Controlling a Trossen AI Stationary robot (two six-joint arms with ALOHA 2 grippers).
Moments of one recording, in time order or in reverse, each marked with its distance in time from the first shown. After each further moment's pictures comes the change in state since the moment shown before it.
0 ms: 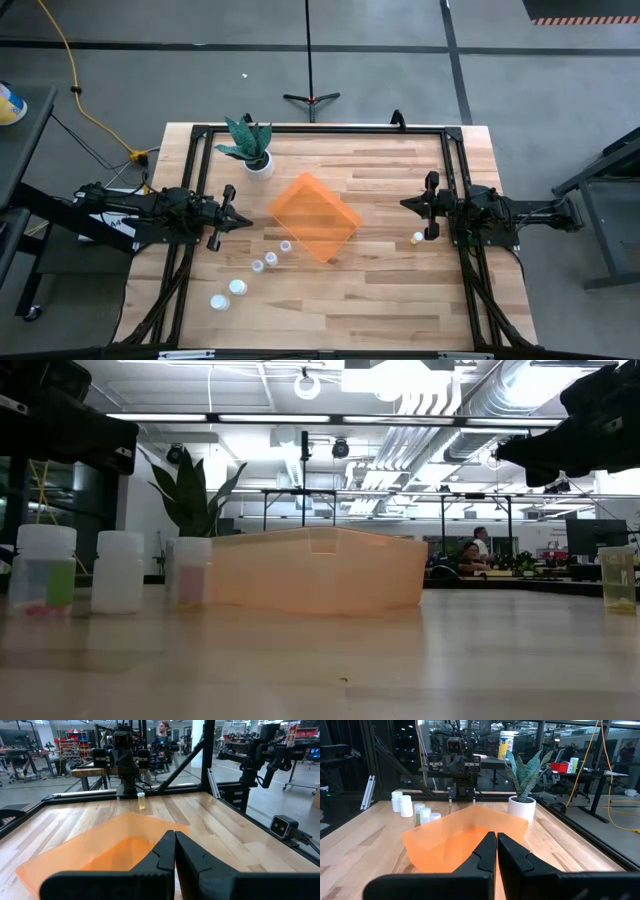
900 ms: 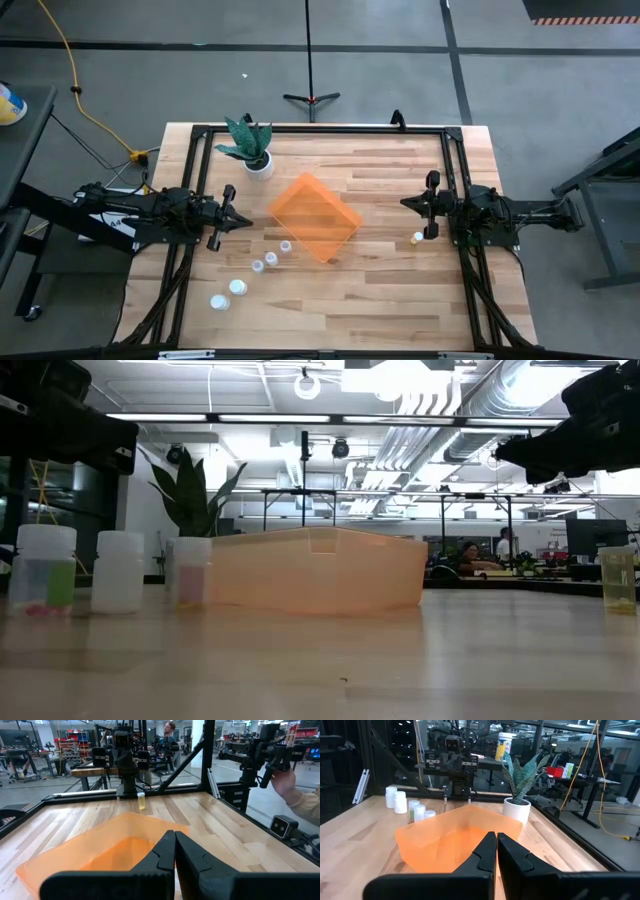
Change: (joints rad) left arm 0.000 0.000 0.000 0.000 0.000 0.000; right arm 0.000 0.000 0.000 0.001 0.015 -0.057
